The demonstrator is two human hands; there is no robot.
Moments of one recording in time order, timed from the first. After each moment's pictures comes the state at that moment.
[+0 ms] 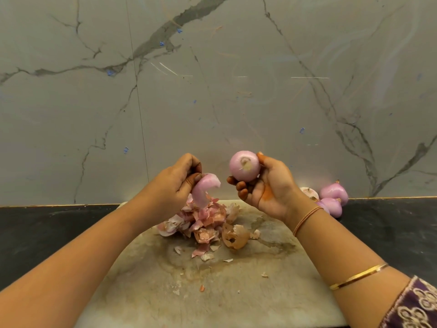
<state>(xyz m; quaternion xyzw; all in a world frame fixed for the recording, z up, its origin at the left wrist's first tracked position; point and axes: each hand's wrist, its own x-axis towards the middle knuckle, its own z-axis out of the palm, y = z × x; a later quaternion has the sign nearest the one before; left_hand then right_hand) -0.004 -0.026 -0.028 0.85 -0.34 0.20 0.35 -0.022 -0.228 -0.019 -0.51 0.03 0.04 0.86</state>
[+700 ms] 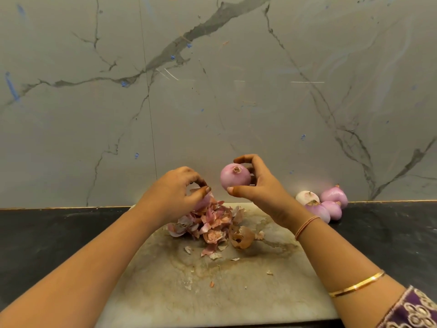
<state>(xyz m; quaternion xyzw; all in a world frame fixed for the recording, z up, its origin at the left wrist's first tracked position) 0.004 -0.019 -0.028 0.91 -0.27 0.23 0.23 -0.033 -0.215 -0.025 -0.77 -0.17 -0.14 0.60</state>
